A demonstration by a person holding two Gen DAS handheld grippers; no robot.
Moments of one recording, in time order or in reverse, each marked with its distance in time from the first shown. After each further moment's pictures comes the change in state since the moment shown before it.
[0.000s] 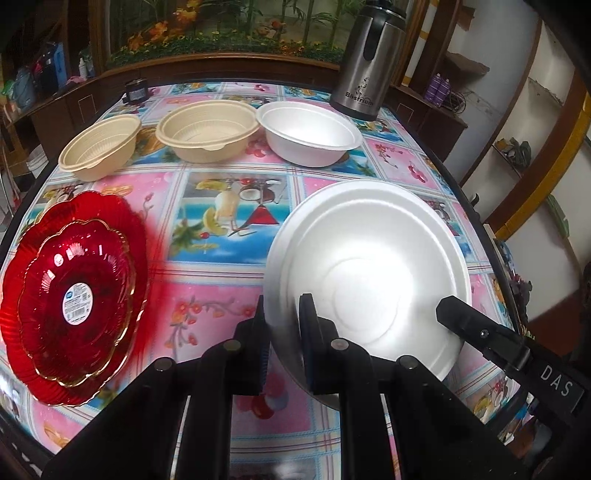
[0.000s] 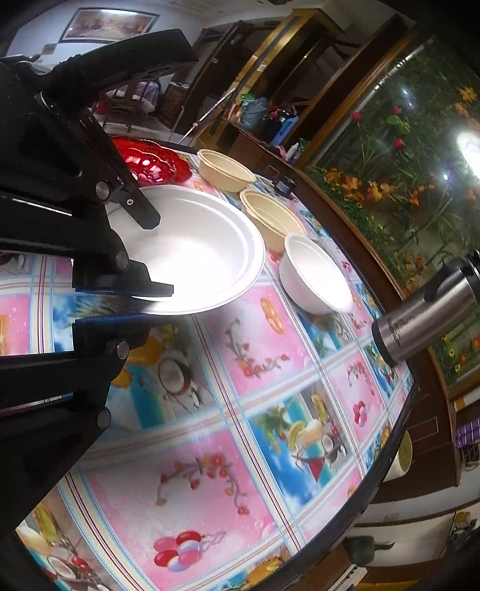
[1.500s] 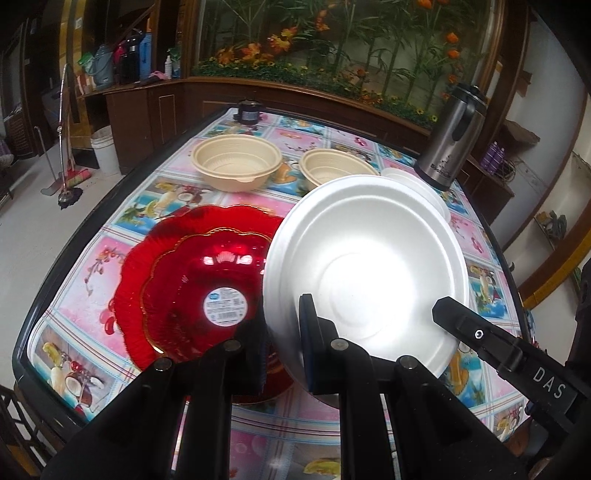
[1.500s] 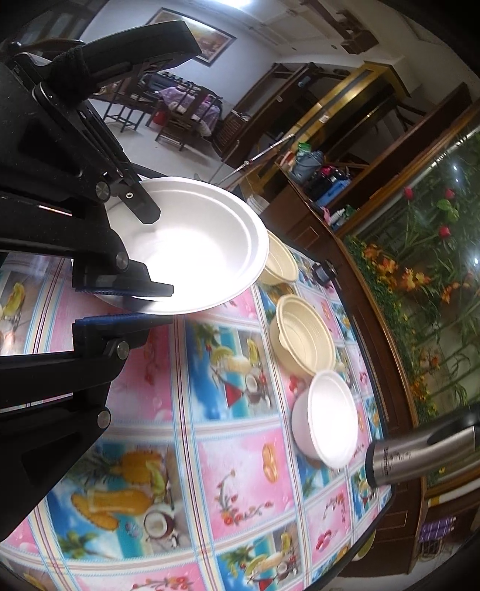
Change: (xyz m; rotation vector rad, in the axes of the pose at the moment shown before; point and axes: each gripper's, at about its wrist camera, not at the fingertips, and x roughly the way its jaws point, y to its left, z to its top) left arm -0.066 0.117 -0.009 -0.210 -0.151 0.149; right arm 0.039 0.128 -0.024 -0.255 0.052 0.152
